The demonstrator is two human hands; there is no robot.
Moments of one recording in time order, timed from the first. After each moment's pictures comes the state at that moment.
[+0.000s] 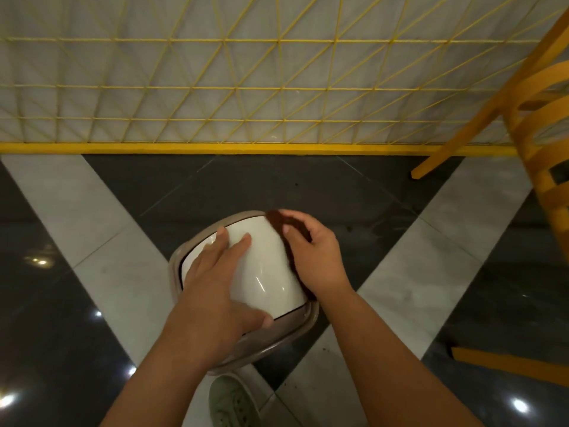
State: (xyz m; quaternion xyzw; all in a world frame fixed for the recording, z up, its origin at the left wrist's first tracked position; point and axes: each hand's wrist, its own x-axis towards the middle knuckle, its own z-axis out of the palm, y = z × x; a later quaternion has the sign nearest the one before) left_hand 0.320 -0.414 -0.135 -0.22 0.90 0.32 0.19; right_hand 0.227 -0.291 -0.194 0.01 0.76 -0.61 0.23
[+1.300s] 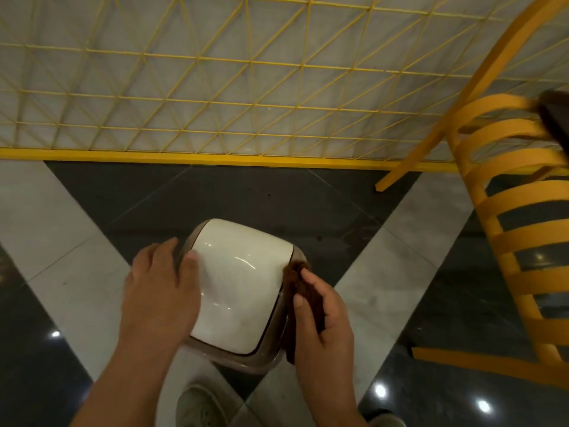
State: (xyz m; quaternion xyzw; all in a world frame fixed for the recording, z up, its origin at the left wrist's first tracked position) left_hand 0.316 -0.412 -0.136 -0.39 0.87 0.30 0.07; right_hand 0.322 -0.231 -0.174 0.08 0.80 -0.60 0.06
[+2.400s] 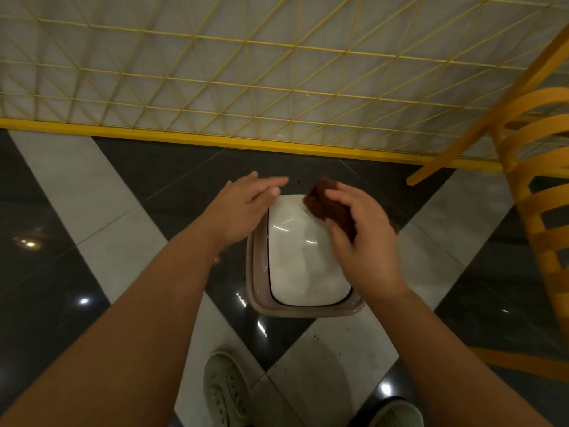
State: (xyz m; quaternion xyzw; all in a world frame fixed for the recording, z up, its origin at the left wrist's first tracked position) left_hand 0.254 -0.442 -0.142 -0.09 0.90 0.42 0.08; right_hand 0.240 -0.234 -0.147 -0.20 0.89 -0.41 0.01
